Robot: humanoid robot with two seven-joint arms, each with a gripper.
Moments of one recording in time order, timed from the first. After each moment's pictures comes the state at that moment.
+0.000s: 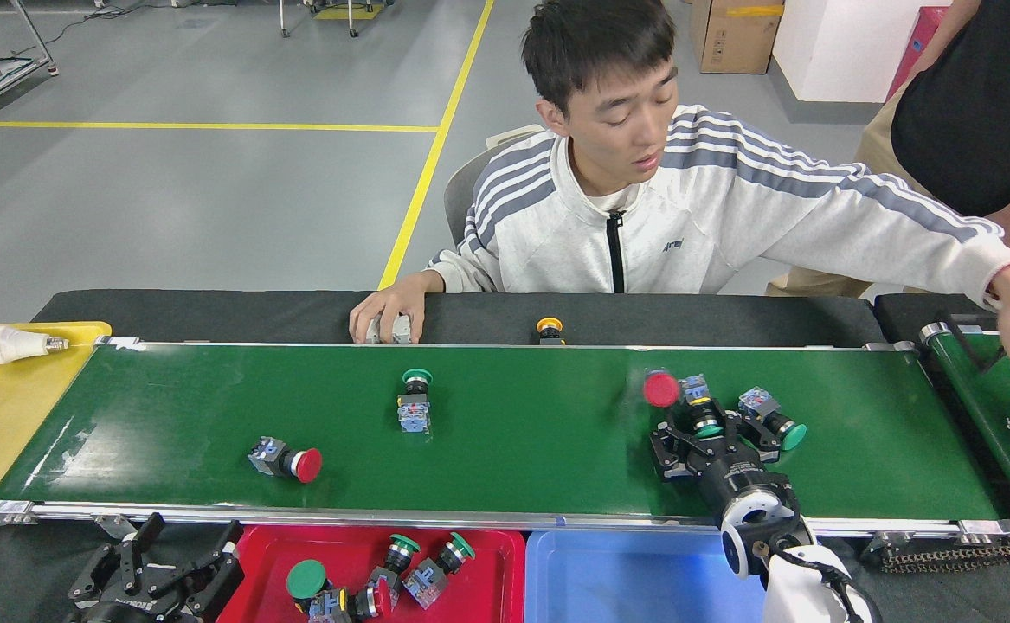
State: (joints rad) left arm 0.17 0.23 0.21 -1.56 -1.30 -0.32 -0.11; right arm -0.32 -0.06 0.23 -1.19 1.36 0.01 0.16
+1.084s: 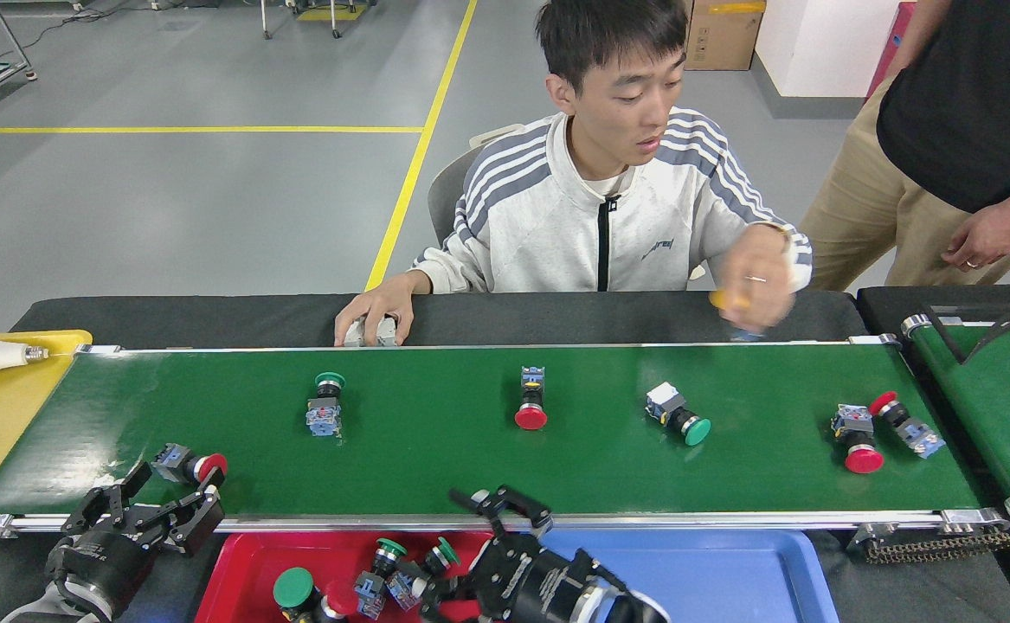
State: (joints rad) left arm -0.08 0.32 0.20 -1.22 -1.31 -0.39 -0.11; right arm 0.00 0.02 0.32 -1.62 1.36 -0.22 0.06
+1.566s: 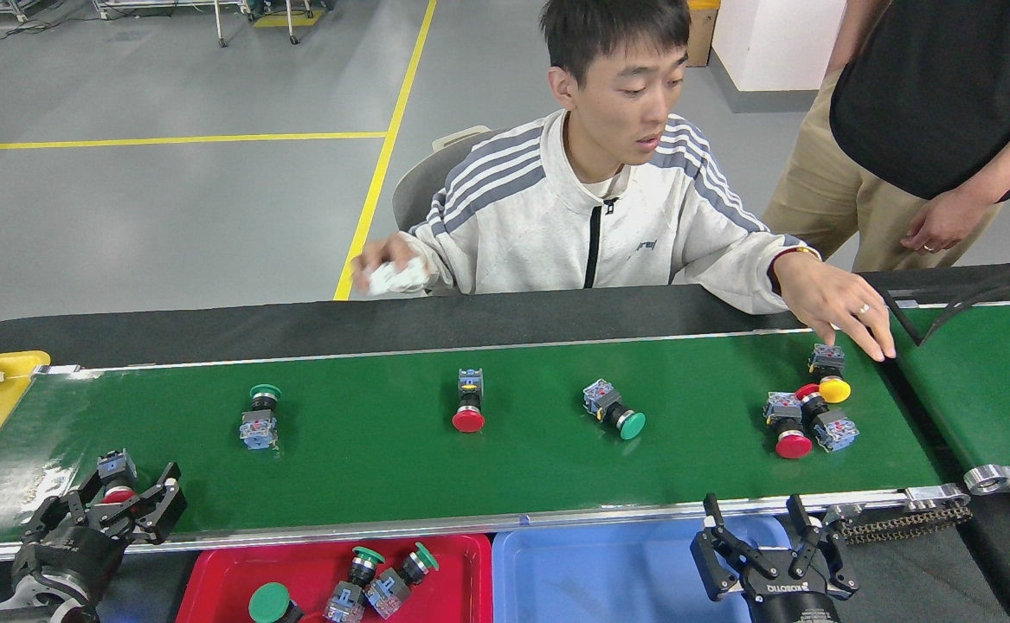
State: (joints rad) left arm -0.15 0.33 0.20 -1.11 -1.30 -0.28 -0.11; right arm 0.00 0.03 0.08 -1.57 1.40 0.00 0.00
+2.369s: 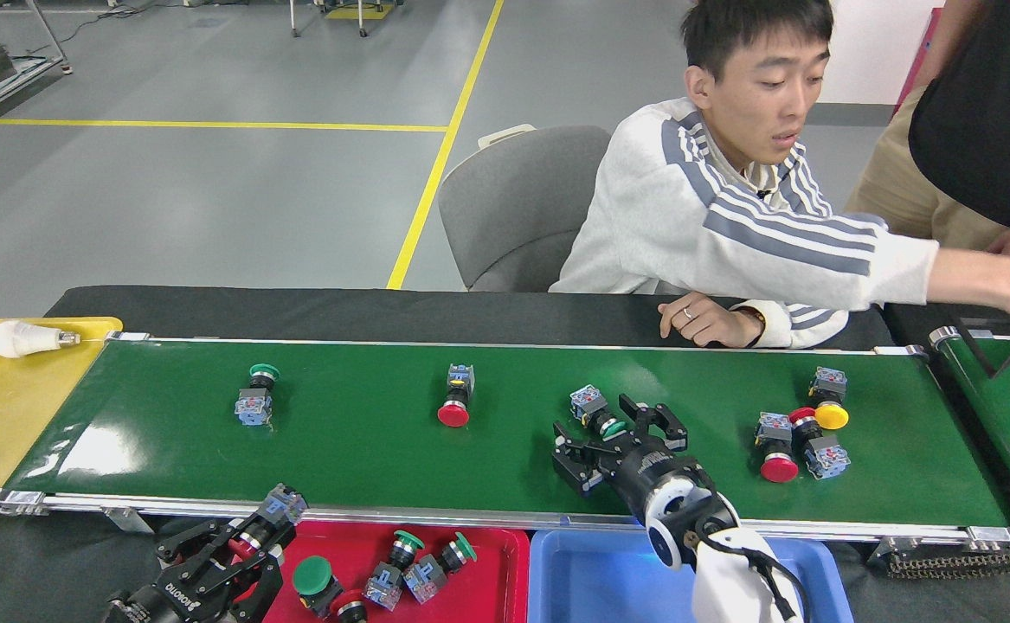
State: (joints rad) left arm 0.12 0.23 0.18 -1.60 -1.30 -0.77 -0.15; right arm -0.45 0.08 0.32 -1.08 1.43 -0.16 0.22
